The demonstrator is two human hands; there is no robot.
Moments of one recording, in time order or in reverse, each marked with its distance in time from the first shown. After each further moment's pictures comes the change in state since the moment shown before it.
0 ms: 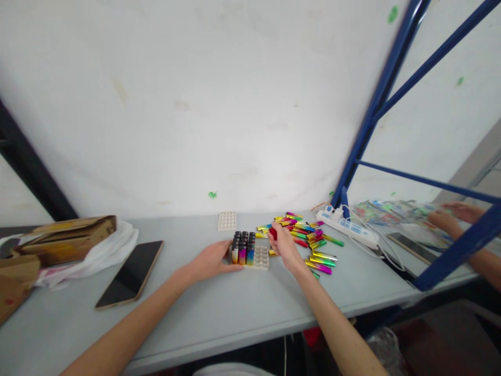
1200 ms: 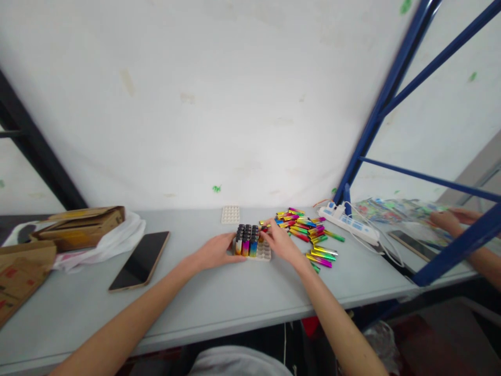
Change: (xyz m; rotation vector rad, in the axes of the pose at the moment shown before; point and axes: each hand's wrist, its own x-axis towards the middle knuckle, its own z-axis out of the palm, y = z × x) left_hand 0.001 -0.002 0.002 -0.002 0.023 0.025; right_hand 0.012 0.030 -0.014 -0.808 -0.147 -0.452
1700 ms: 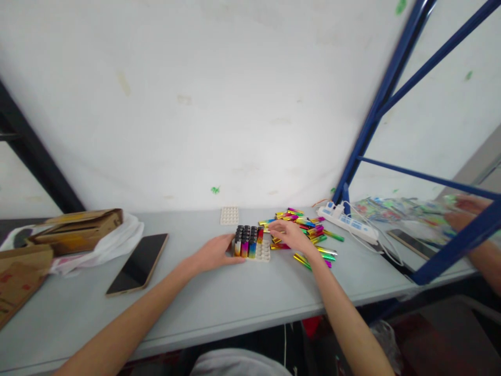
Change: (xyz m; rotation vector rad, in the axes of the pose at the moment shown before) left_hand 0.001 -0.003 0.002 -0.013 0.003 -0.007; right_hand 0.005 0.031 -0.039 0.167 -0.100 0.021
